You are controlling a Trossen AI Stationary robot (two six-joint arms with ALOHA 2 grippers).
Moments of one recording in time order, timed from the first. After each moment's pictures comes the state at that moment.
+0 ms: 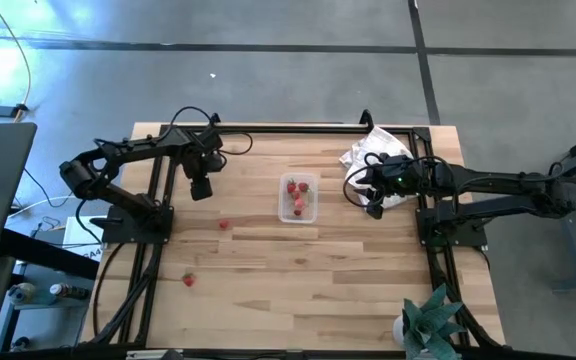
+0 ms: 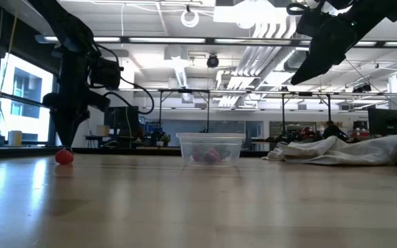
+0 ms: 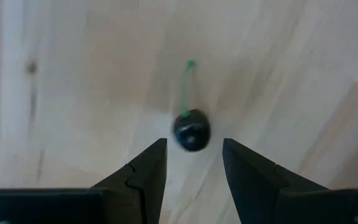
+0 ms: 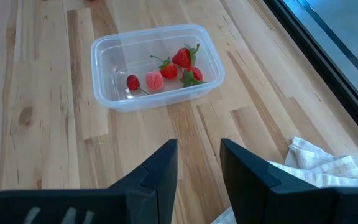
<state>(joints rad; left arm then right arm) 0.90 1.42 0.75 -0.91 -0.01 0.45 -0.19 0.89 0.67 -0.49 0.10 0.03</state>
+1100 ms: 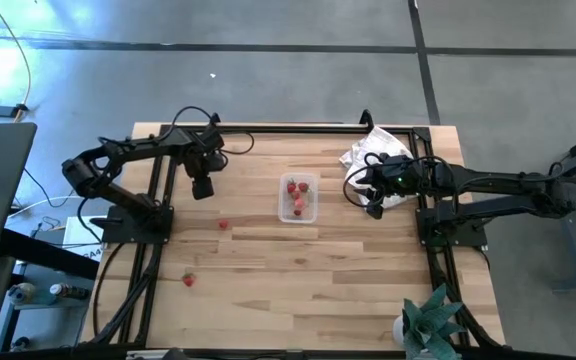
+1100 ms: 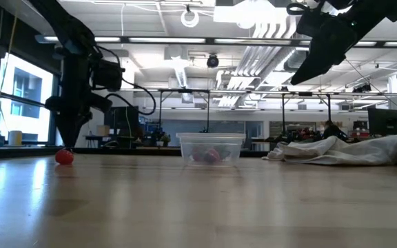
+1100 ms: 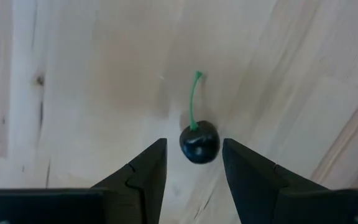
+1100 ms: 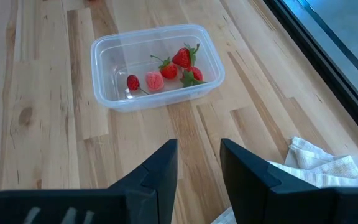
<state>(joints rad) 0.90 1.44 0.75 -0.87 -0.02 0.47 -0.19 0.89 0.67 -0.49 0.10 0.03</state>
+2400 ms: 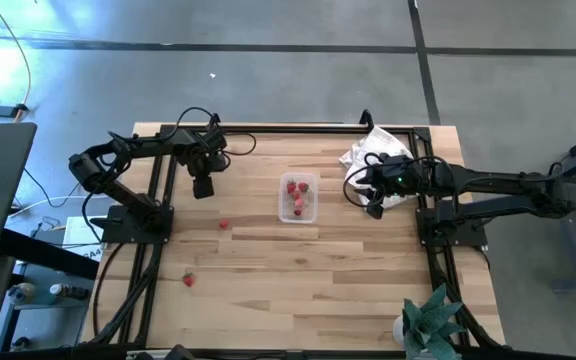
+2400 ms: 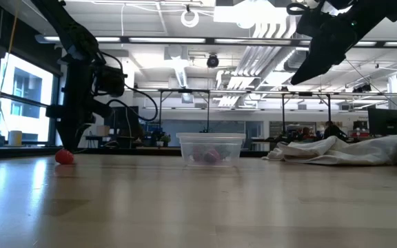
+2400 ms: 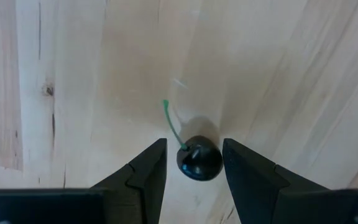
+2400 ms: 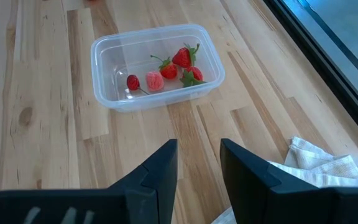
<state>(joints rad) 0.90 1.50 0.75 -0.82 -0.07 0.52 -0.19 0.89 0.67 -0.49 0.10 0.03</state>
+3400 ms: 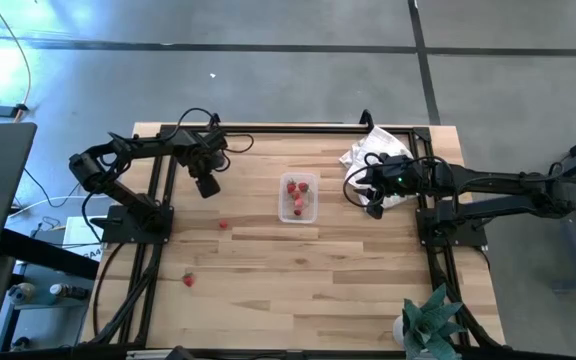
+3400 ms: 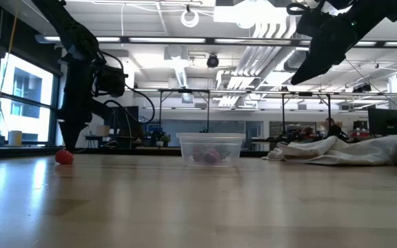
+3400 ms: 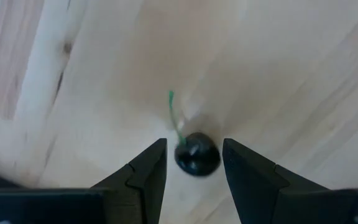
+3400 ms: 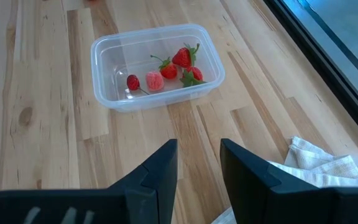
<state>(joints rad) 0.88 1.50 0.75 -0.83 -0.11 0.22 -0.19 0.89 0.67 -0.49 0.10 0.03</state>
